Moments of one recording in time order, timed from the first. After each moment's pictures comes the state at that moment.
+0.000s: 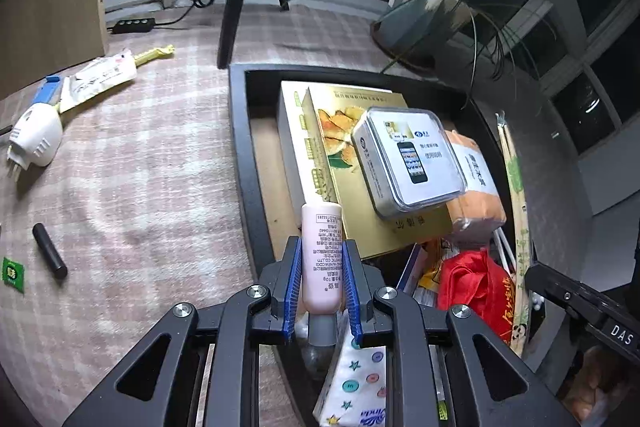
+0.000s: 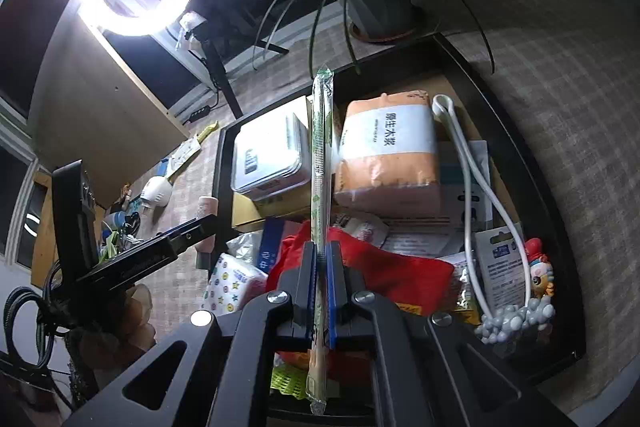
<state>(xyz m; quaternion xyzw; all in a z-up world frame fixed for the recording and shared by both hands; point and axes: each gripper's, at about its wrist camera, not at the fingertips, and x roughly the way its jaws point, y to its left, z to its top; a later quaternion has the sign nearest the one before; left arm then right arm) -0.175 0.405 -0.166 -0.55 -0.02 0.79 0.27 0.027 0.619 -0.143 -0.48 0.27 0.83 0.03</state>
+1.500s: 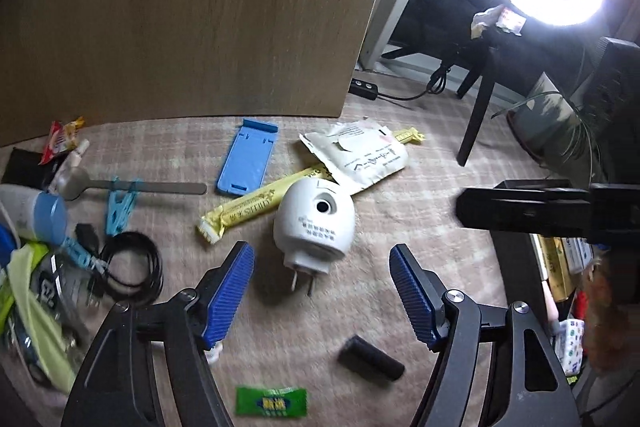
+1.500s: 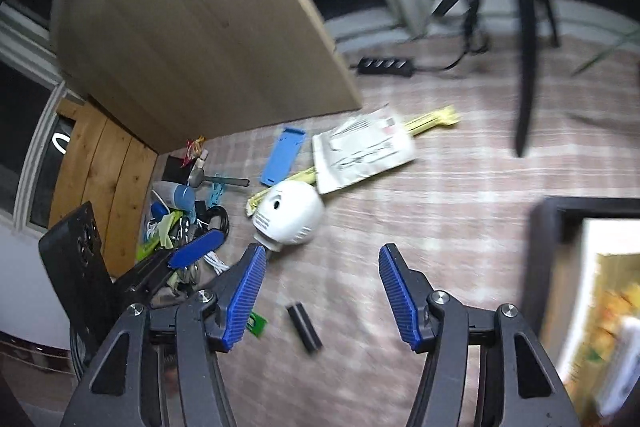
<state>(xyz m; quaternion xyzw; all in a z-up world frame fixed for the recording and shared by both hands) -0.319 0.161 -0.172 -0.51 -0.03 0.84 0.20 -0.246 0.374 -0.167 -0.57 0.22 0.78 -0.16</state>
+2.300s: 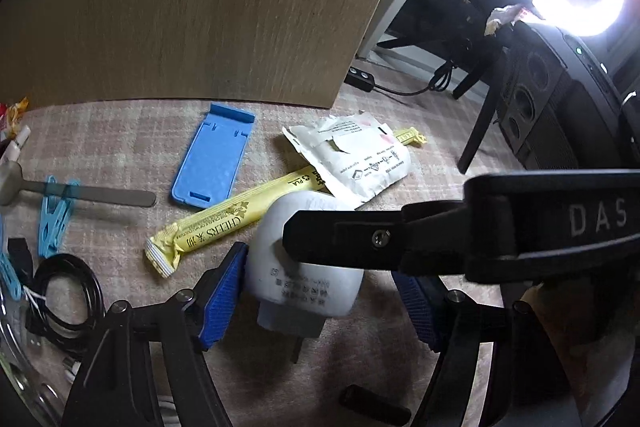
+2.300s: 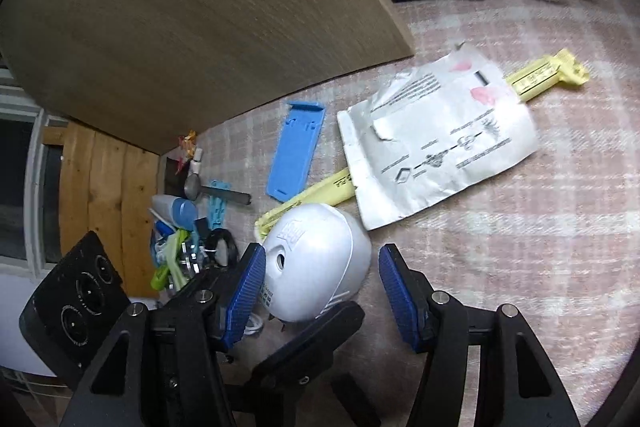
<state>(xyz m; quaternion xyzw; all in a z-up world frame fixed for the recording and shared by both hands) -0.347 0.169 -0.211 -0.51 -0.07 0.82 0.24 -0.304 0.331 -0.241 -0.62 0.31 0.70 -0.19</state>
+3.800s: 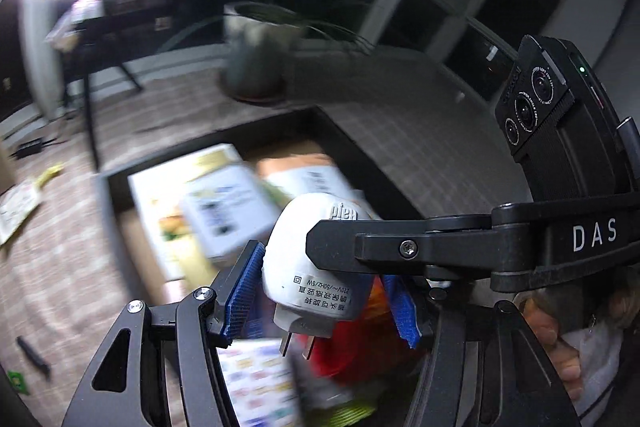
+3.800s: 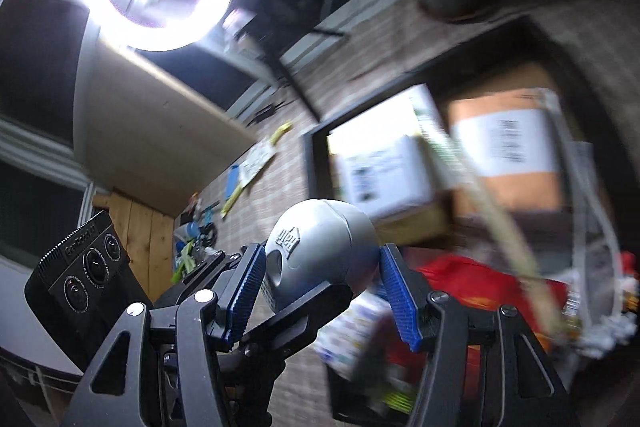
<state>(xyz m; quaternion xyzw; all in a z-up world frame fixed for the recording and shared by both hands) -0.126 0.489 -0.102 -0.46 0.04 0.76 0.46 -0.021 0.613 -0.126 -0.48 0.38 0.79 -0.05</state>
